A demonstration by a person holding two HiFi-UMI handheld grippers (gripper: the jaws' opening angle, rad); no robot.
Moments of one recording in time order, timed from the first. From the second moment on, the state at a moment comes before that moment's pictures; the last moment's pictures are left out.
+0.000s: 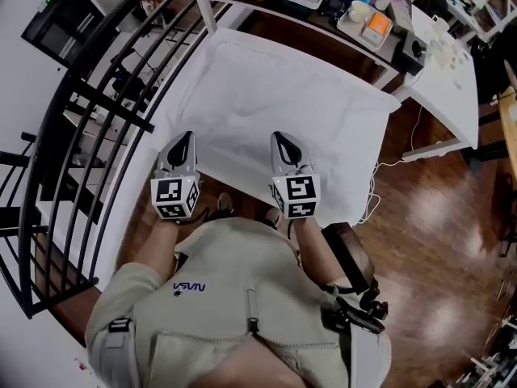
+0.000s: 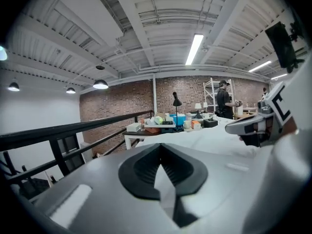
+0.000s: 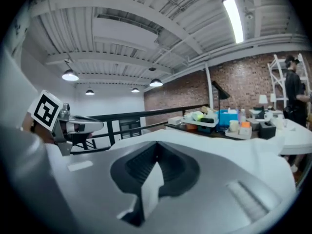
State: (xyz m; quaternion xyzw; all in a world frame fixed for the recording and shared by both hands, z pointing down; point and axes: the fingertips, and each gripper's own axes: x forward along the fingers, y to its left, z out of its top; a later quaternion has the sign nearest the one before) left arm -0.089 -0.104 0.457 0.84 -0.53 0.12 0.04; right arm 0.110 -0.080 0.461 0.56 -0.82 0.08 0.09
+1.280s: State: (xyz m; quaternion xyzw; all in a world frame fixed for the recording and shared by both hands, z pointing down) left arm -0.128 -0.183 0.608 0.92 -0.23 0.25 0.20; right arm -0.124 -0.167 0.565 0.45 -0.80 0.09 0.39
